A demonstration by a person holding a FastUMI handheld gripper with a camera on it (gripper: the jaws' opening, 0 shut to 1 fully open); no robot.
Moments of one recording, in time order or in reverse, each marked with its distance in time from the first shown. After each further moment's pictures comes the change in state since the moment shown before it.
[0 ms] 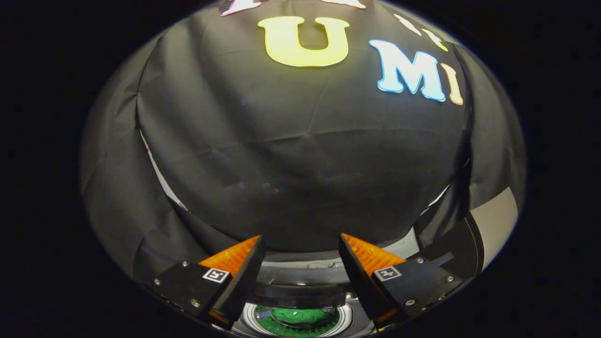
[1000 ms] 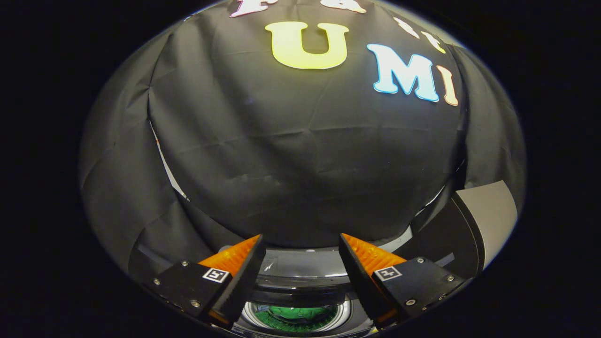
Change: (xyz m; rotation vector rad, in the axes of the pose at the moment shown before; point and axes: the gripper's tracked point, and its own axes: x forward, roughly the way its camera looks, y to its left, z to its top) arm -0.035 0.000 -0.036 -0.012 -0.053 0.004
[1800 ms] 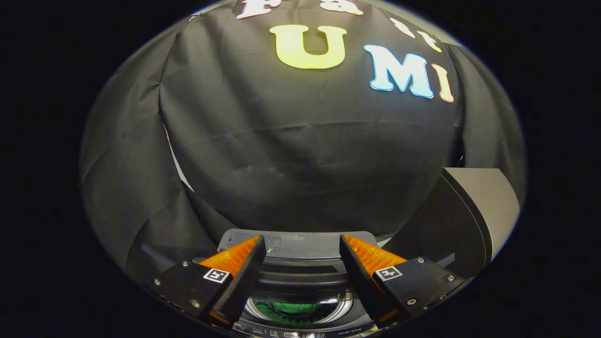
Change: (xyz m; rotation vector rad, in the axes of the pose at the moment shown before) arm -0.029 0.002 -0.044 -0.001 -0.014 0.010
